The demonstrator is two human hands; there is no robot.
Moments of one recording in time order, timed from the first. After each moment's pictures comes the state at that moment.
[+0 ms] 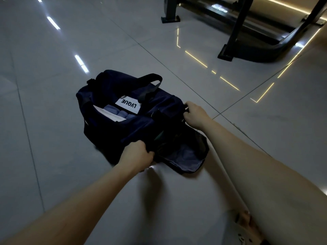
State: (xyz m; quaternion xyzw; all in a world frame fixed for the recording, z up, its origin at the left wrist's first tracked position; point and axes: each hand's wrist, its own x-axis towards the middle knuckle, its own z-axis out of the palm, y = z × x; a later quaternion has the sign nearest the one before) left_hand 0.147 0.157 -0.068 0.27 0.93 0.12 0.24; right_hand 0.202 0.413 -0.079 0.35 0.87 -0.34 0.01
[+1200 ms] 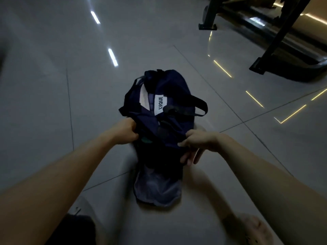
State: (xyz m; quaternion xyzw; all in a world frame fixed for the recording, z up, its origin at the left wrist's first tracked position) left_hand 0.072 0.057 -0.029 0.34 0.90 0.13 0.23; right_hand 0.234 0.292 -0.019 0.22 0.75 -0.50 0.37
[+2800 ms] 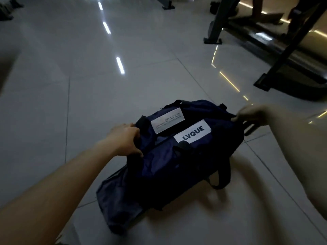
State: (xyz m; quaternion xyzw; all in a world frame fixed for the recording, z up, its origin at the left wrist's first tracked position) left_hand 0.062 0.094 -0.002 0.32 0.93 -0.03 0.20; right_hand 0.186 0.507 0.025 0.39 0.80 -0.37 0.26
